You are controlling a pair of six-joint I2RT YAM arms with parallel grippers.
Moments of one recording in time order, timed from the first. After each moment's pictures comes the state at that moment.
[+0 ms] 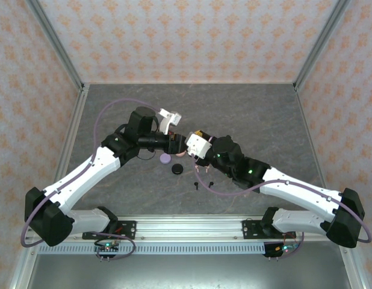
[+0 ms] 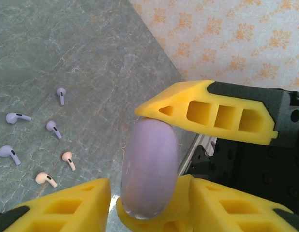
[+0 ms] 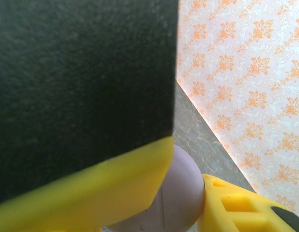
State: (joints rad) left arm -0.55 1.25 1.08 -0.39 0.63 -0.44; right arm 0.97 1.10 0.84 -0.08 0.24 -0.51
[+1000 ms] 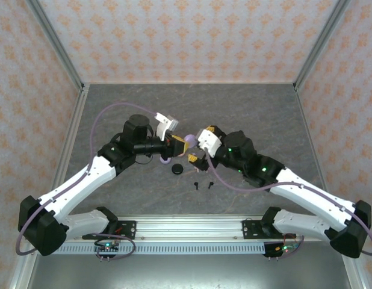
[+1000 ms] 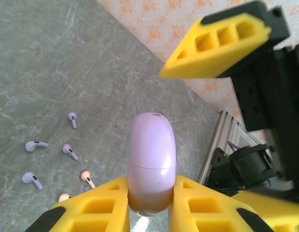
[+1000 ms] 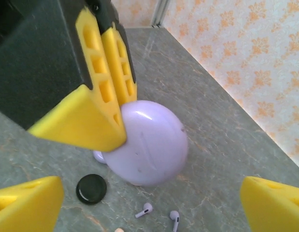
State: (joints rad) left arm -0.56 1.14 0.92 -0.21 0.59 -0.31; right arm 0.86 0.98 0.89 -0.28 -0.02 -0.32
